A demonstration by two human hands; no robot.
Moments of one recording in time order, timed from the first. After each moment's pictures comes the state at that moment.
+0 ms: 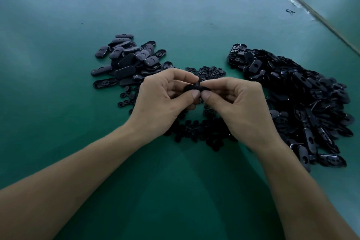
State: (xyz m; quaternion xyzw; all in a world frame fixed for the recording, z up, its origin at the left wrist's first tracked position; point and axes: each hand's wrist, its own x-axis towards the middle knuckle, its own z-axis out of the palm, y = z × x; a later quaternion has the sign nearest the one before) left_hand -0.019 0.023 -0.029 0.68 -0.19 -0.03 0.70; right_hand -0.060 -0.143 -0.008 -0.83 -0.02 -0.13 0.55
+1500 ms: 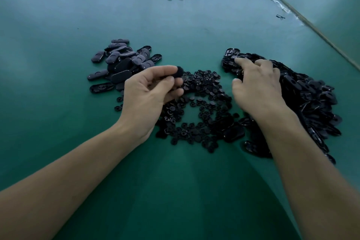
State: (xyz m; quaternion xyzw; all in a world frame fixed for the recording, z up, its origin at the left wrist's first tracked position) left_hand -0.012 0.023 -0.028 0.59 -0.06 -0.01 0.81; right_hand -0.024 -0.179 0.013 -0.97 0.18 -0.06 0.16
